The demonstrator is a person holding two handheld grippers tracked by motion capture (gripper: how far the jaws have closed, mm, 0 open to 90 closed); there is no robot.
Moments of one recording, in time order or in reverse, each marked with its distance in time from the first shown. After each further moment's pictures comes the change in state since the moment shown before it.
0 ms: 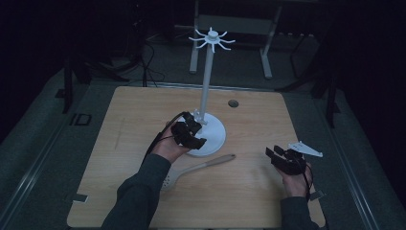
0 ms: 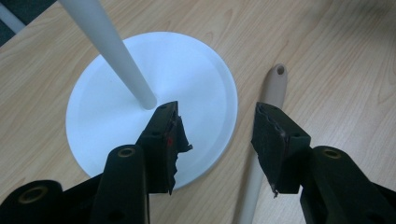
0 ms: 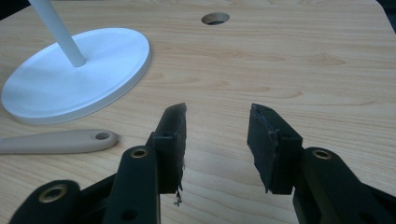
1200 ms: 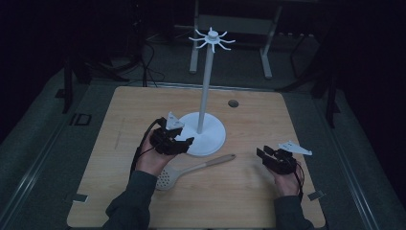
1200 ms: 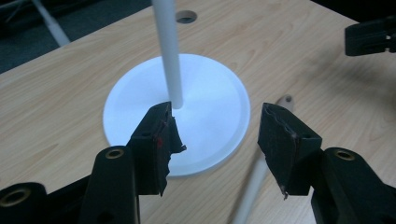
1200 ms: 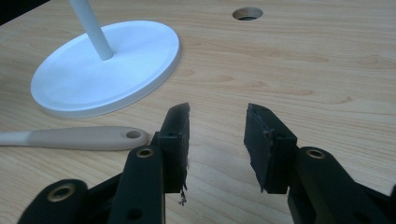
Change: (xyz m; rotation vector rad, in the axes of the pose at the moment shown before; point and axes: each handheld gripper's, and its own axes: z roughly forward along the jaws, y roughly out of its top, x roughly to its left) left arm 0.000 -0.042 -0.045 -0.208 0.074 -0.170; right arm 0.021 0.000 0.014 0.017 0.067 -0.029
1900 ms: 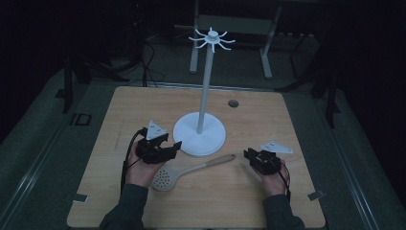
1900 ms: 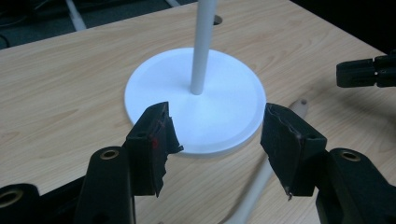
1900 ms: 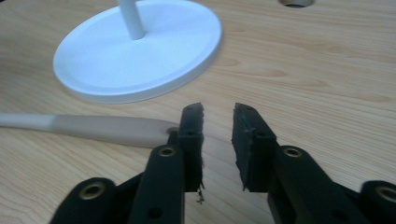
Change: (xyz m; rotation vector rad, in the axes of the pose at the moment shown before) left arm 0.010 -0.040 -0.018 -0.093 0.056 -0.154; right arm 0.031 -0.003 0.025 0.050 0.051 -0.073
